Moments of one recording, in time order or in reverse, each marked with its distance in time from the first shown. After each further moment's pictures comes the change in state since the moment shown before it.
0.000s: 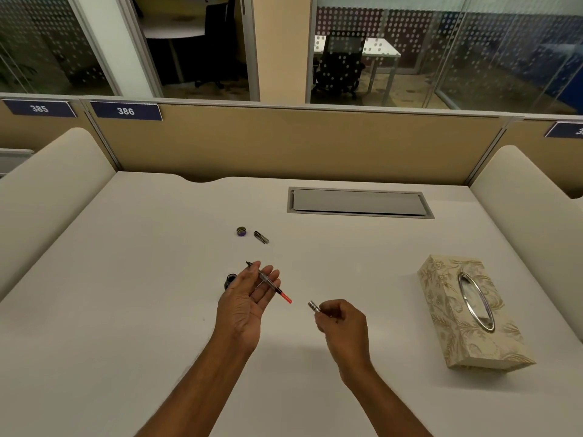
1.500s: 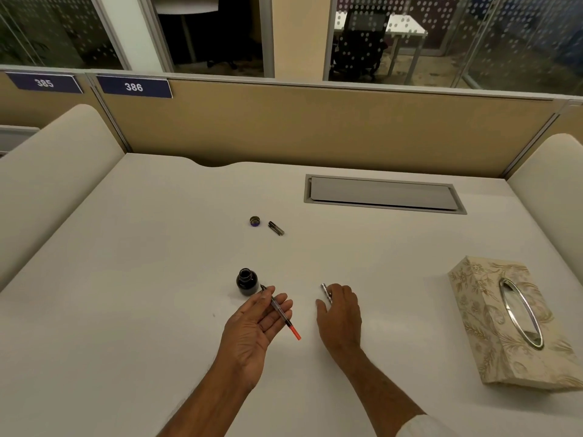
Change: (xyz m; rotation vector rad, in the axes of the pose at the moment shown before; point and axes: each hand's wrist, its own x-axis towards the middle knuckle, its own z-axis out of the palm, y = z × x) left_hand 0.009 -0.015 -0.049 0.089 0.056 -0.113; right_hand 0.084 0.073 0.068 -0.713 0.103 -0.407
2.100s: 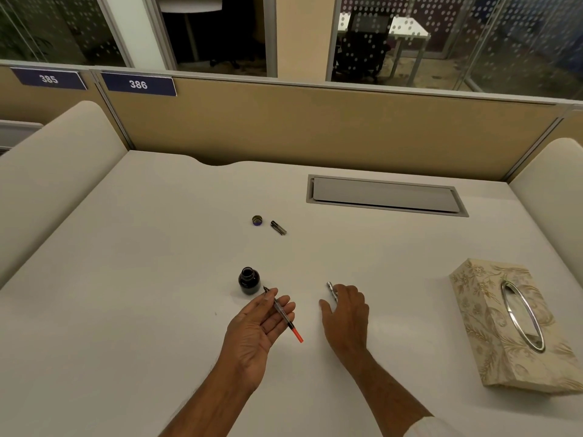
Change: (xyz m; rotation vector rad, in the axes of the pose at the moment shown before) left_hand 0.002 -0.004 -0.006 0.004 -0.014 -0.013; right_hand 0.001 0.010 -0.002 -0.076 0.037 -0.039
